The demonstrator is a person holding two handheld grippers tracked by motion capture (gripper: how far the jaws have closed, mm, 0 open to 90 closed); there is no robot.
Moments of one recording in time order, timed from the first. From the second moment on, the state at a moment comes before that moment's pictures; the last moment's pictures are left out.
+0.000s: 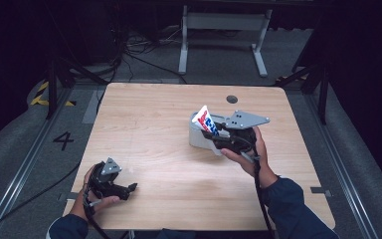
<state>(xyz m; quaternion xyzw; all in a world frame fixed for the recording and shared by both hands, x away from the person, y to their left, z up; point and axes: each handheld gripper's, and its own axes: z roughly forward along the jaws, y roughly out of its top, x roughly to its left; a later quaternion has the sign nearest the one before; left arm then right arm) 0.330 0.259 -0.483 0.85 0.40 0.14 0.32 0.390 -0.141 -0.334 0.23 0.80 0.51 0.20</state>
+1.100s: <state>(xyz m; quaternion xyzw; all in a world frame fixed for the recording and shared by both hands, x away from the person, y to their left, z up) 0.331 0.259 -0.483 0.85 0.39 0.15 0.32 0.439 -0.148 -0.332 0.26 0.76 0.55 0.24</state>
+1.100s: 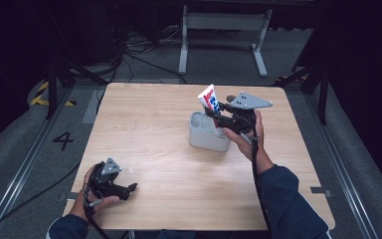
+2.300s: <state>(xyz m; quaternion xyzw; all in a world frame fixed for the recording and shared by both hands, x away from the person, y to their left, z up) 0.330 0.259 -0.483 0.85 0.39 0.14 0.32 0.477 -0.147 -0.355 0.26 0.77 0.53 0.23</state>
